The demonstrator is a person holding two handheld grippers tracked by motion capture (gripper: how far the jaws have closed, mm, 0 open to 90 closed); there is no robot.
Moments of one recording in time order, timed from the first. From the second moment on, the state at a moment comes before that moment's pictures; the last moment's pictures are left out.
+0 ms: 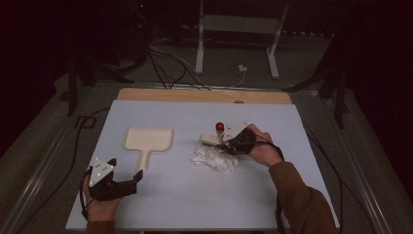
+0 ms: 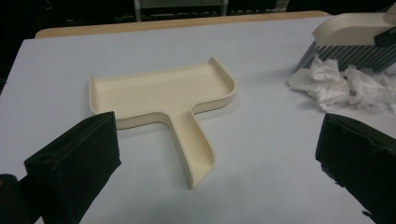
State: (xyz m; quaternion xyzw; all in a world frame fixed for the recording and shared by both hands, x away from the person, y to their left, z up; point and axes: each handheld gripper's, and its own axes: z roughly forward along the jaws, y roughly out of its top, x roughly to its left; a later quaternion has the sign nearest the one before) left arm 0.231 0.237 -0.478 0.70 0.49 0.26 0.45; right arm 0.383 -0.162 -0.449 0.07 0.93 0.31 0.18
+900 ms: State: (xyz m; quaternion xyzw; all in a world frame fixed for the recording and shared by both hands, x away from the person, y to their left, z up) left arm 0.232 0.240 -0.480 0.70 0.49 0.26 0.45; right arm 0.398 -0.204 -0.427 0.24 0.87 0.41 0.14
